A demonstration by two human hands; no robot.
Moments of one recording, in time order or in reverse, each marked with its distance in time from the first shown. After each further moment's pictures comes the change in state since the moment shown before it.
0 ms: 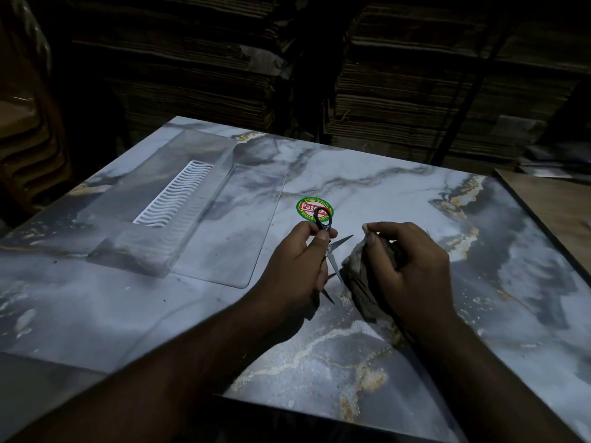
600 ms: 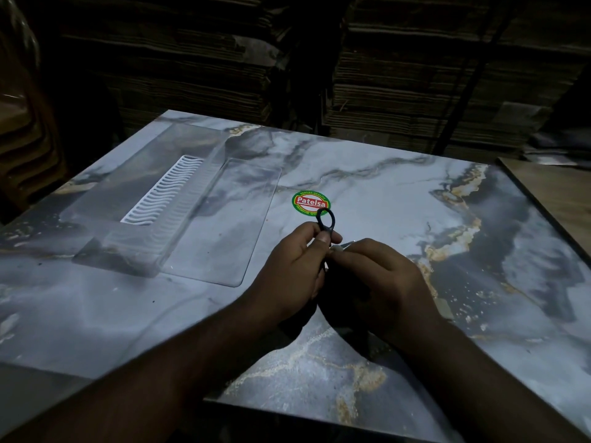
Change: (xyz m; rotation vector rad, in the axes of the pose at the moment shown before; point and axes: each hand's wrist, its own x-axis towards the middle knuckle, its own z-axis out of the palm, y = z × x) left_hand -0.005 0.001 -0.001 0.112 -0.075 0.064; right_hand -0.017 -0.004 0.011 -0.022 -0.197 -0.434
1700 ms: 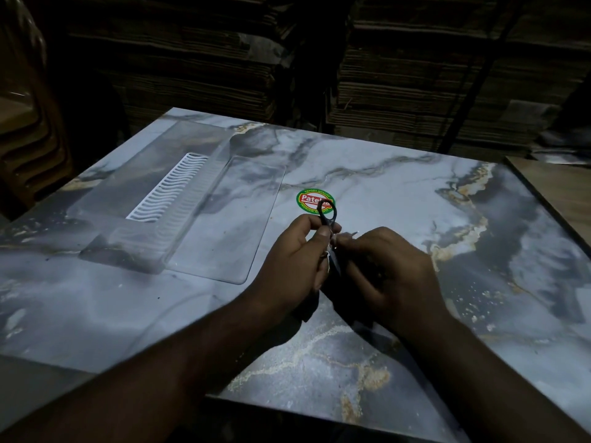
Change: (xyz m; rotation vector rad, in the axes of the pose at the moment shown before) left_hand 0.002 0.001 -0.003 -0.079 0.042 -0.042; right_hand 0.009 -0.002 -0.006 0.056 0.041 0.206
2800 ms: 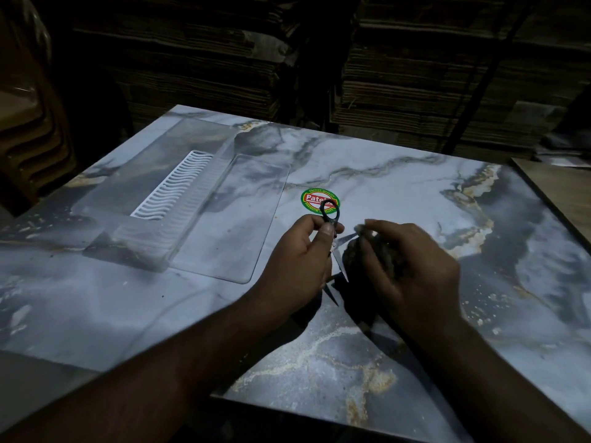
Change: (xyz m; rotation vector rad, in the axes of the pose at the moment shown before) left_hand 0.002 0.000 0.000 0.101 0.038 0.028; right_hand -0.001 -0.005 -0.005 -0.072 0.144 0.032
